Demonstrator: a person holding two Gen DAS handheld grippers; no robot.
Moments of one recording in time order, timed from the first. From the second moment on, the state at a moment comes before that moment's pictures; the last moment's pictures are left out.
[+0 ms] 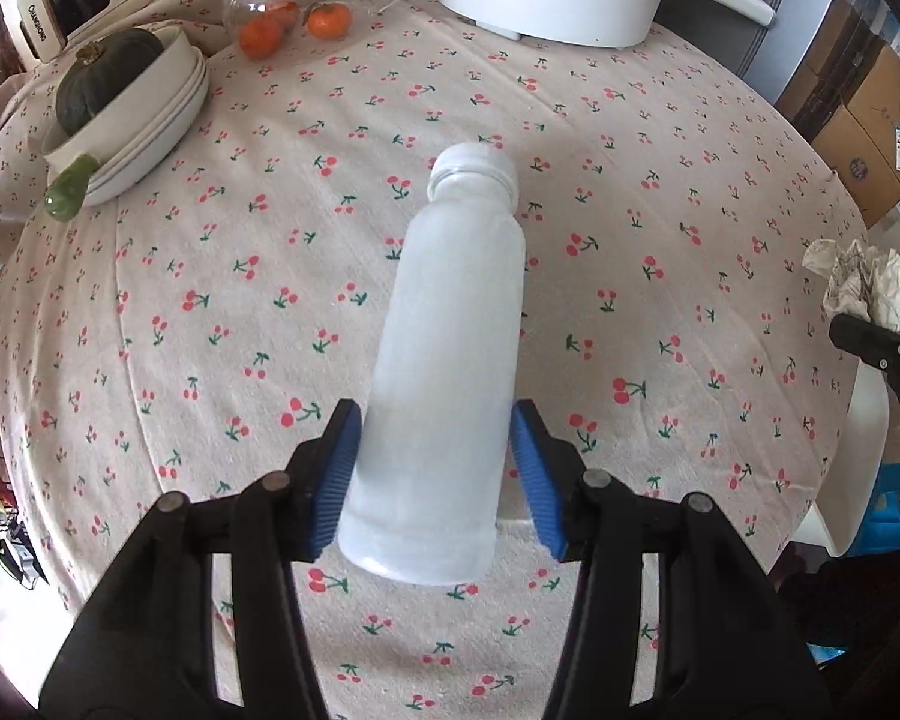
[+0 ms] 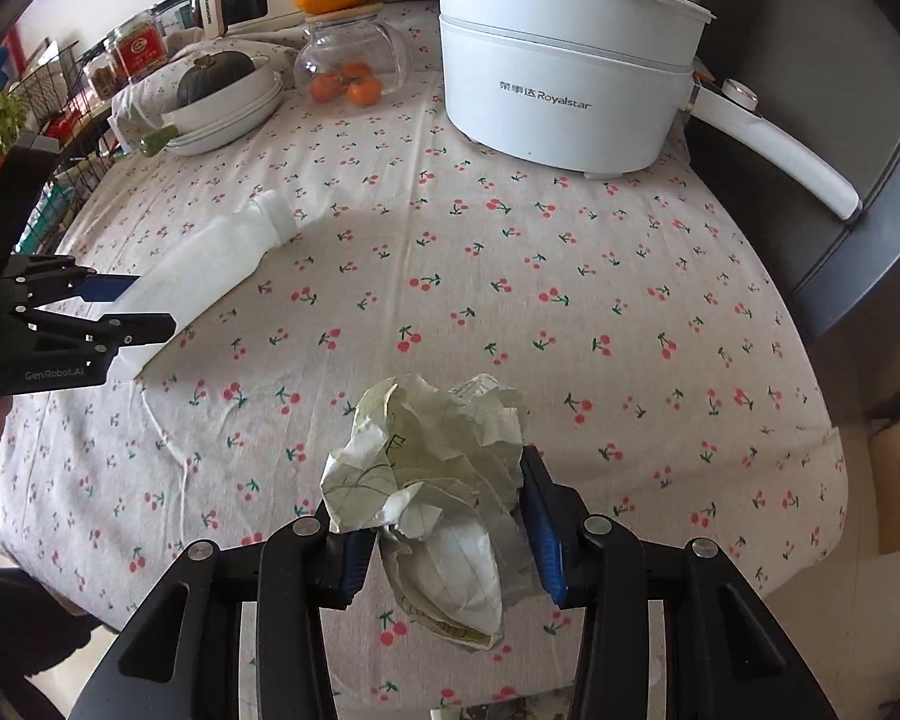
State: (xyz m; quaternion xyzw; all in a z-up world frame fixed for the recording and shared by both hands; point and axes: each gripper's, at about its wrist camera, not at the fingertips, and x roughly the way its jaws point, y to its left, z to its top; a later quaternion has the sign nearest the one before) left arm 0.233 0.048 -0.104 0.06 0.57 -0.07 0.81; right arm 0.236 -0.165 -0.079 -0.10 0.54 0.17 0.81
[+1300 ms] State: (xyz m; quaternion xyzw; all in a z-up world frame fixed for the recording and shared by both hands) left arm 0.094 -0.025 -0.050 -0.02 0.48 -0.17 0.86; right arm 0.124 -0.276 -0.017 0.03 0.52 0.15 0.84
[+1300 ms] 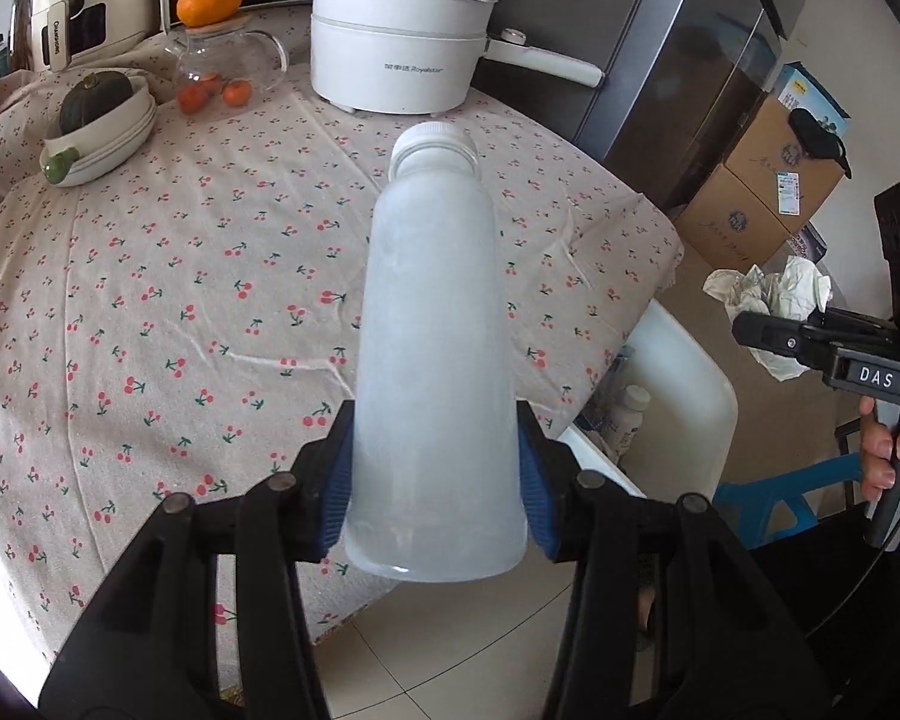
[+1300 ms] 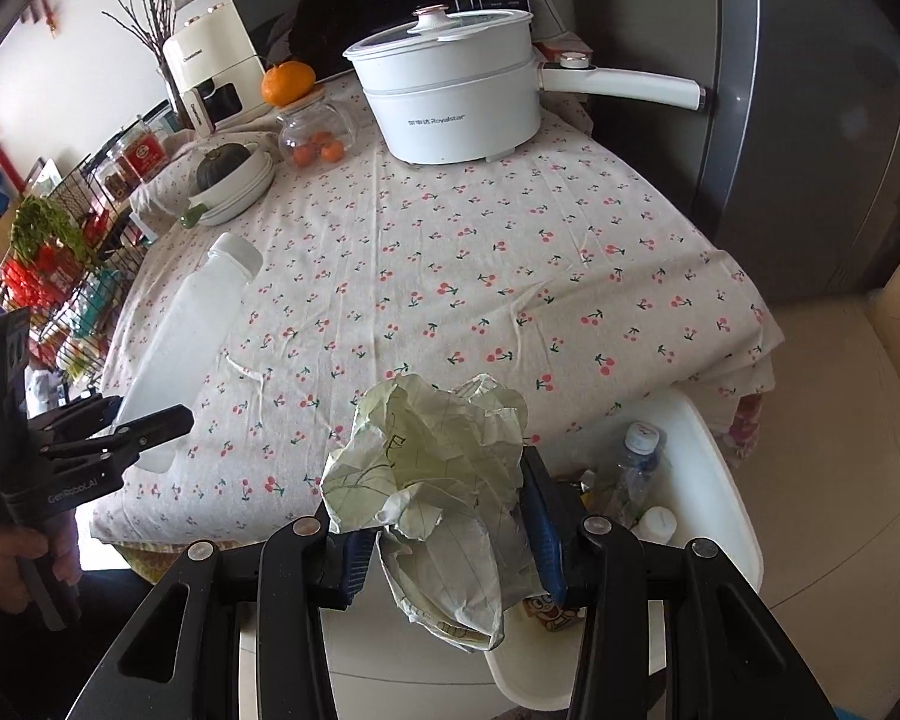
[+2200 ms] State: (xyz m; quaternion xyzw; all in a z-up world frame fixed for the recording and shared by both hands) left arm 0.089 -0.191 -0.099 0.08 0.48 -0.33 0.81; right arm 0.103 -0.395 -0.058 0.11 0.57 0.04 0.81
